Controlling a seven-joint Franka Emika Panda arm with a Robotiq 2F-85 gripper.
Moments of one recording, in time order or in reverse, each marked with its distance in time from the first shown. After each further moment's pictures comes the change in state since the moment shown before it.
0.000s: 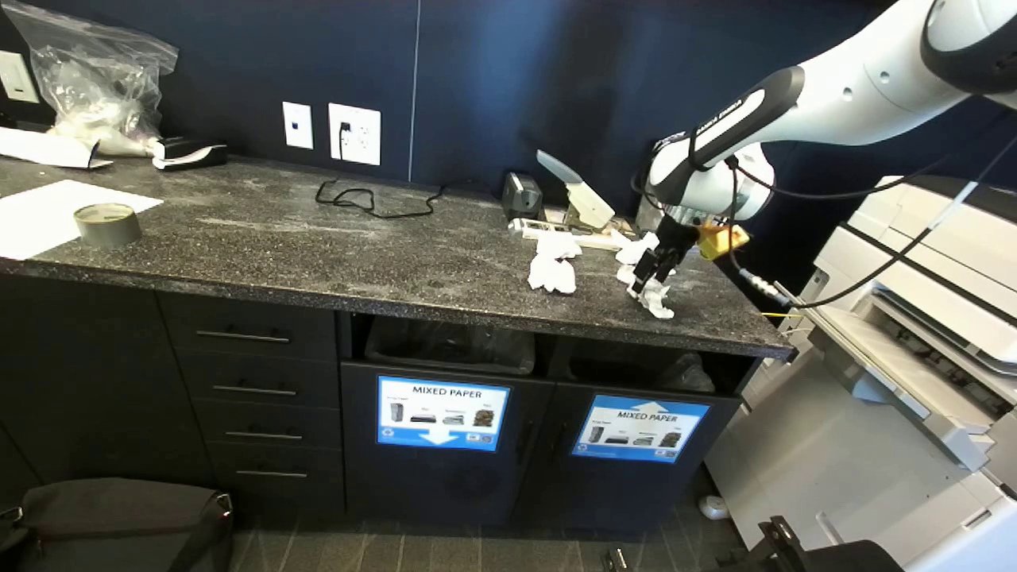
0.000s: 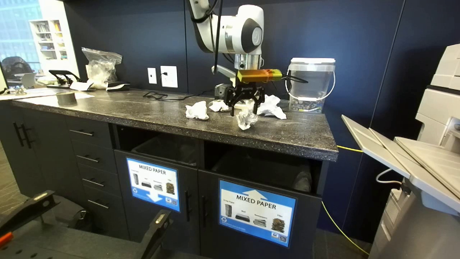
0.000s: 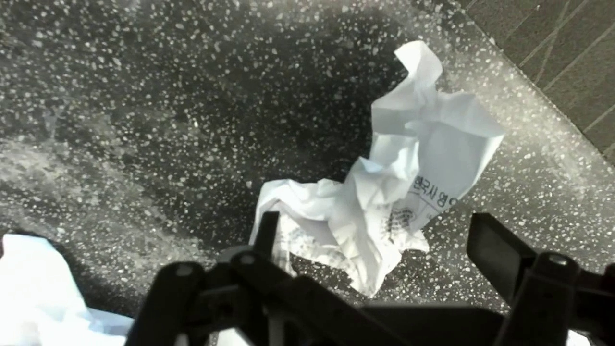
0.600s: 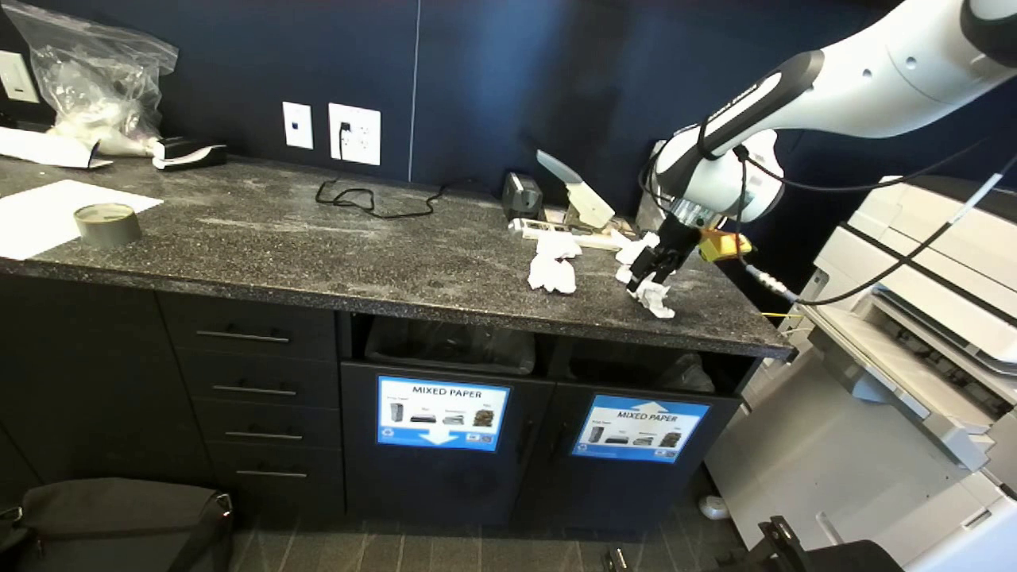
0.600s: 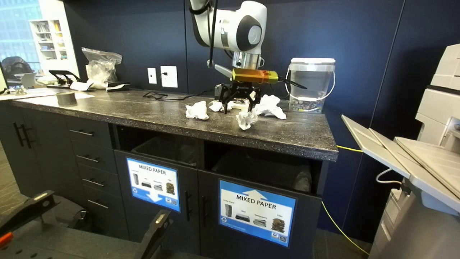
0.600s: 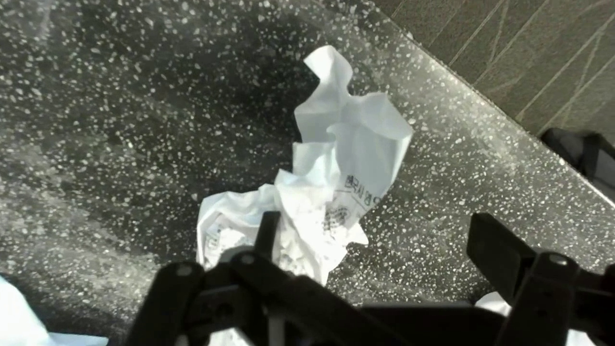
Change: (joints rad) arm -0.041 -0.056 0.048 -0.088 0.119 0.014 -0.010
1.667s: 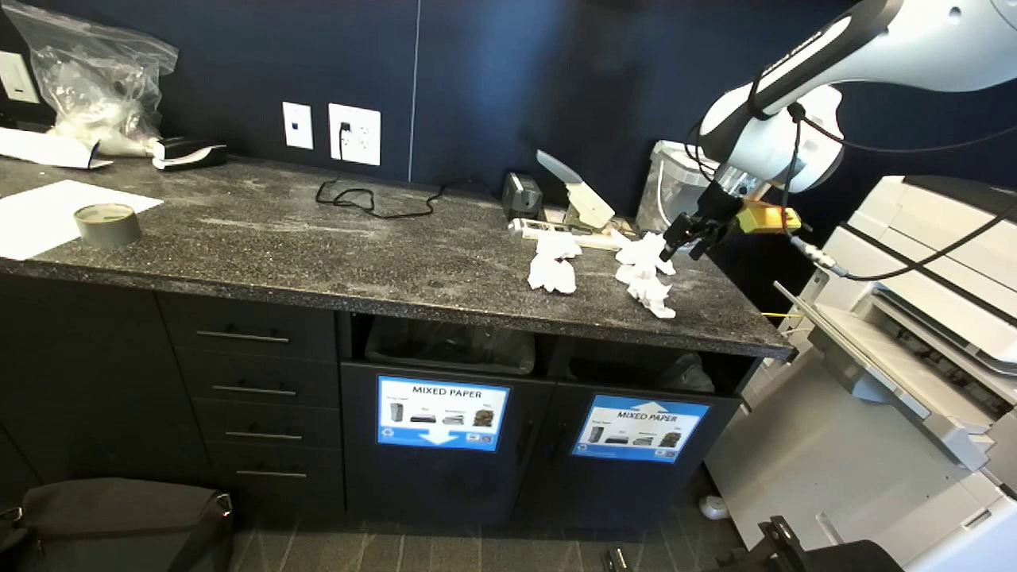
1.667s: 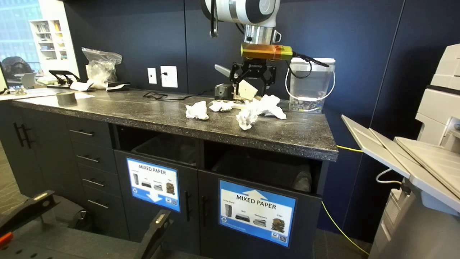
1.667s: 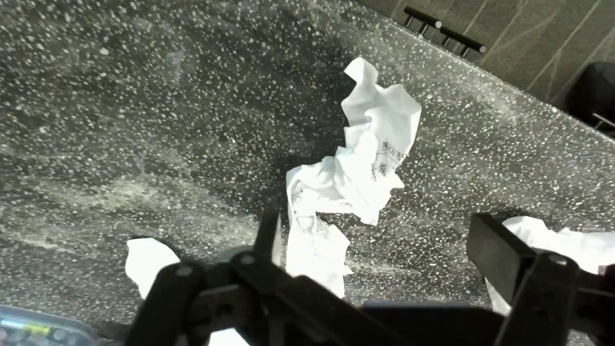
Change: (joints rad) arm -0.063 -0.171 -0.002 -0.102 0.047 0.026 0.066
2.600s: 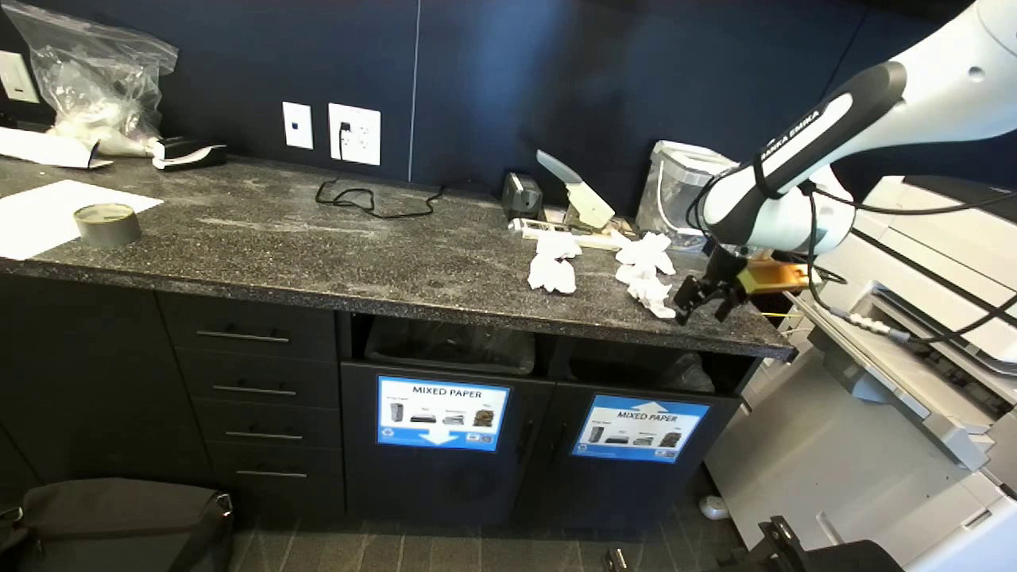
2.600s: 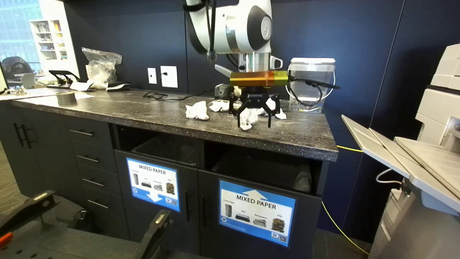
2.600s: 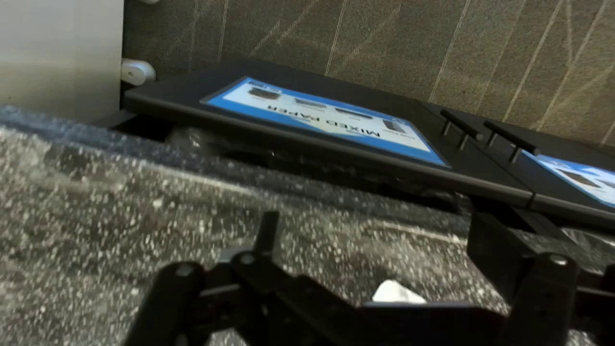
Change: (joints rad) arm -0.012 -0.028 -0.041 -0.256 -0.296 0.145 0.379
